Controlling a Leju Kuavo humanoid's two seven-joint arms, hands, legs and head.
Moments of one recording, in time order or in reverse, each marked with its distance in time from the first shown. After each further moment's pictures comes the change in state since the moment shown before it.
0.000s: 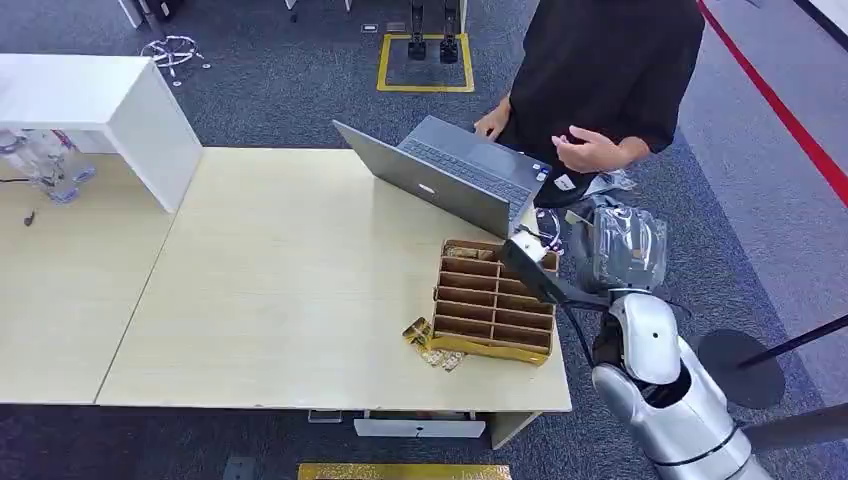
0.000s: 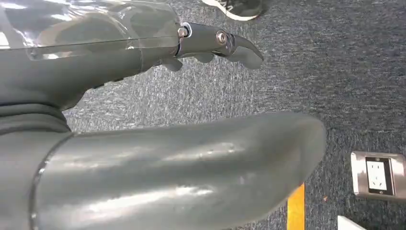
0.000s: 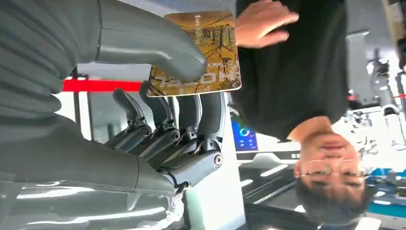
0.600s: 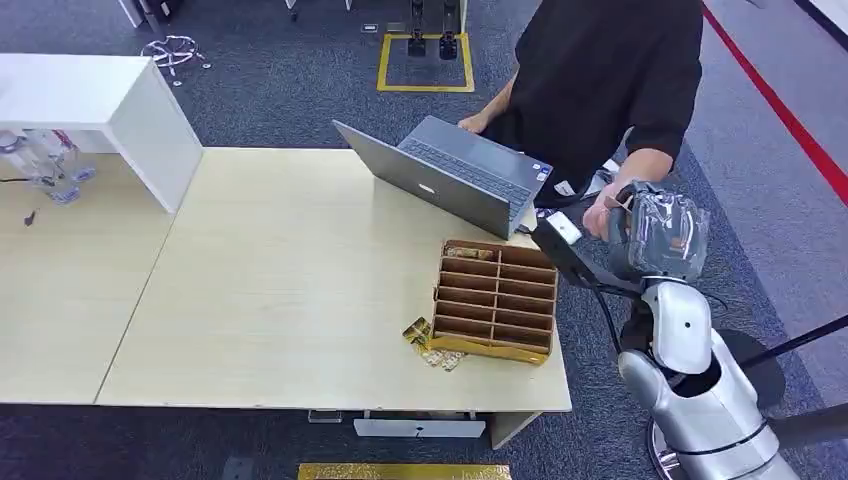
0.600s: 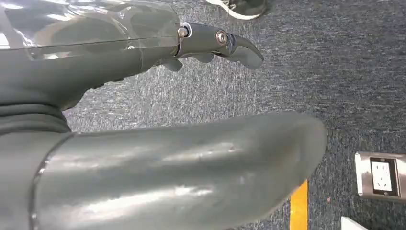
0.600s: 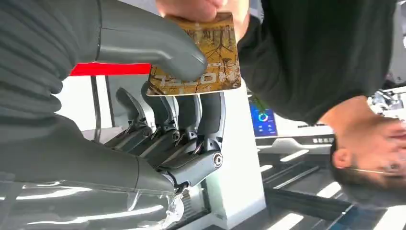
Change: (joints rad) left arm -0.001 0.003 0.000 0.000 0.000 -0.008 0.014; right arm 0.002 -0.029 -0.079 0.001 0.009 -0.011 0.000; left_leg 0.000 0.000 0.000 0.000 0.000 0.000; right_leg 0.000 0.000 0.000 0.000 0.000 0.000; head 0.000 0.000
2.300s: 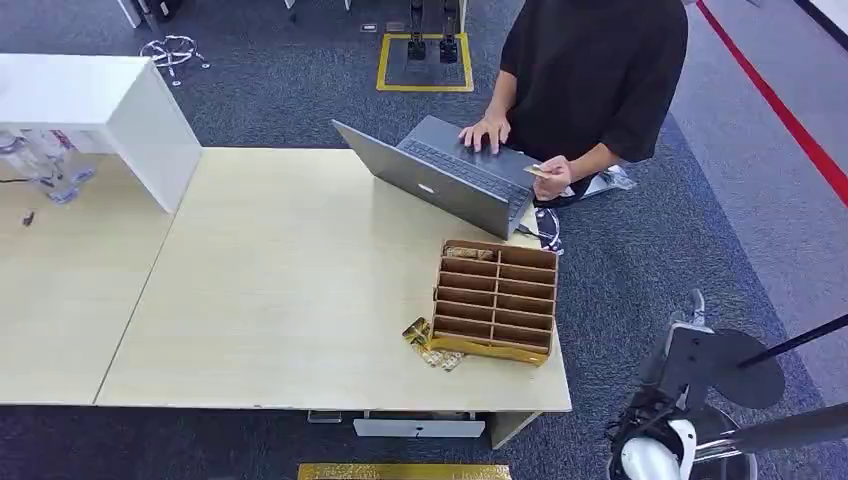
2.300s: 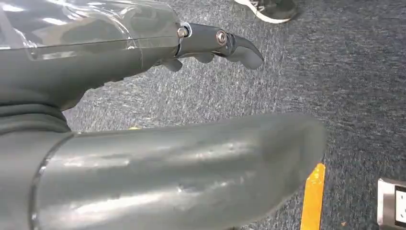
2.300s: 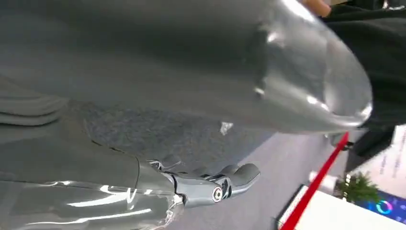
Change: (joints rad) left arm 0.038 0.018 0.051 0.000 0.087 0.021 -0.031; right arm 0.413 0.422 -0.330 0.148 -1.116 -0.547 -0.765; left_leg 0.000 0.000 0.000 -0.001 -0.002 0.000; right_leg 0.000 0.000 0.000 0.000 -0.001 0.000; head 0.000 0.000
